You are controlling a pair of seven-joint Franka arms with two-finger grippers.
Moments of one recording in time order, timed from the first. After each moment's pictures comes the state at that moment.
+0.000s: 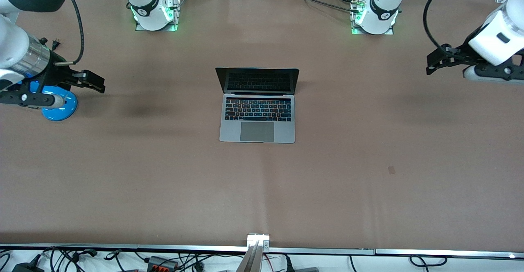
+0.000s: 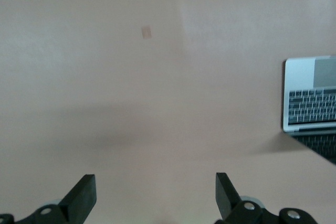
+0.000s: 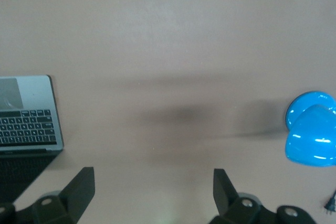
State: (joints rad) left arm 0.00 -0.02 -0.08 -1.63 -0.02 1.51 -0.02; right arm -0.06 0.13 0.19 -1.54 -0.03 1.54 0.19
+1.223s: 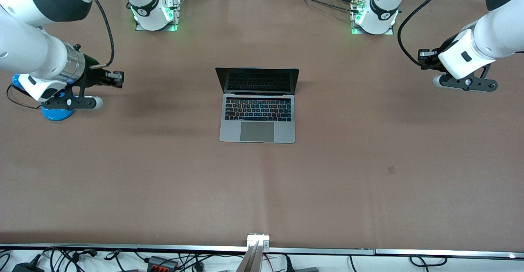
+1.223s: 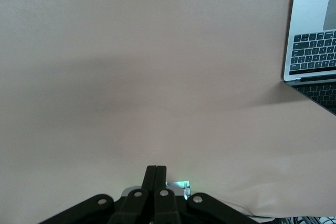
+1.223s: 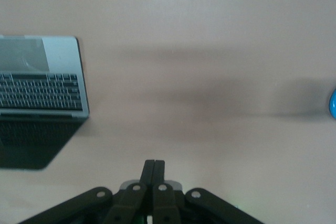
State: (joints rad) left arm -0.02 0.03 -0.10 -1.62 -0.04 1.35 -0.02; right arm 0.02 0.17 0.19 -1.53 0.06 1.45 0.21
